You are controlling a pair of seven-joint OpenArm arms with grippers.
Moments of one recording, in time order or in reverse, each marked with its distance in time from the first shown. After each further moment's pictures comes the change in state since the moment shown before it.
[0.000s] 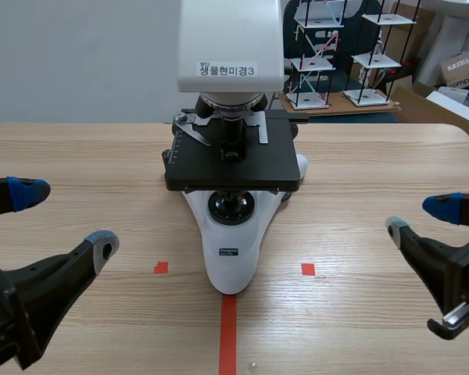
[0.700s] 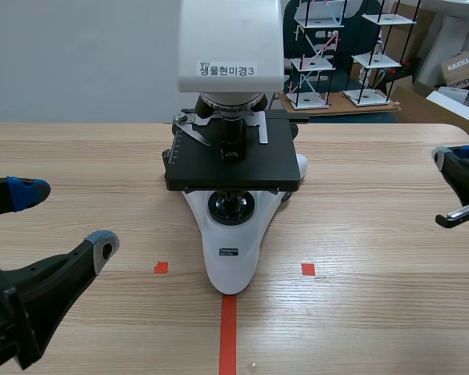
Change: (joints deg) left arm 0.0 0.0 0.0 0.0 0.0 0.0 0.0; right arm 29.0 2.9 -5.3 -28.6 2.1 2.2 6.9
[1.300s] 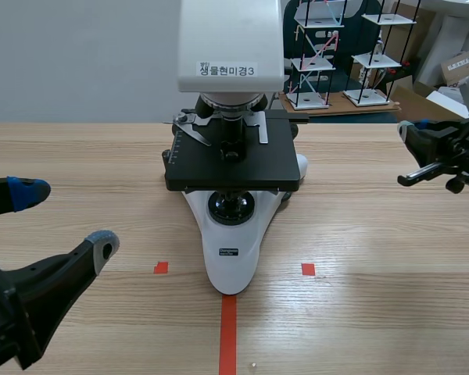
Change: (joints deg) left arm 0.0 0.0 0.0 0.0 0.0 0.0 0.0; right arm 22.0 0.8 -15.5 -18.8 0.0 0.0 4.7
